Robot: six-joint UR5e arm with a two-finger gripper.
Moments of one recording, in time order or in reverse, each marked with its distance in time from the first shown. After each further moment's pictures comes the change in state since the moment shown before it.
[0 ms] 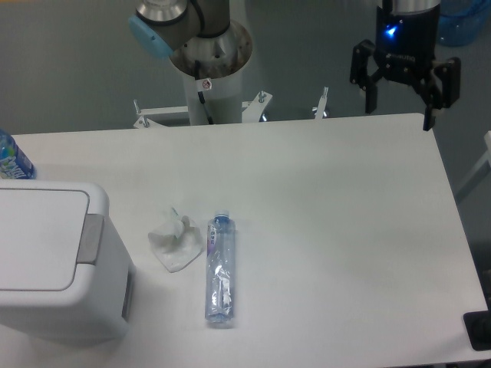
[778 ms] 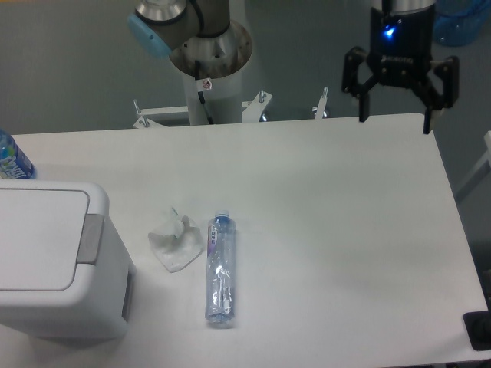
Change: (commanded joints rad) arm -0.110 -0.014 0.005 0.120 -0.052 -0.435
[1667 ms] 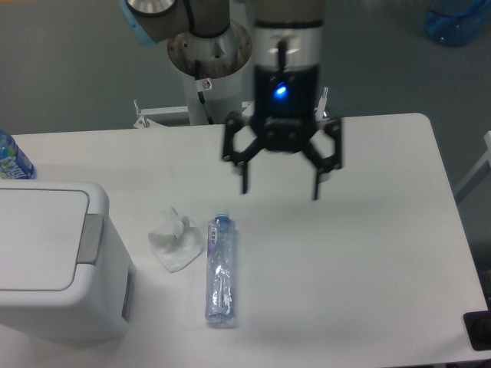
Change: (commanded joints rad) arm -0.296 -0.083 -0.006 0.146 -0.046 -0.544
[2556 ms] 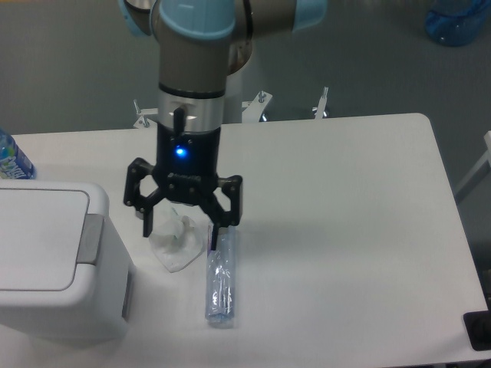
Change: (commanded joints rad) arm -0.147 -0.058 -0.017 0.066 0.002 -0.158
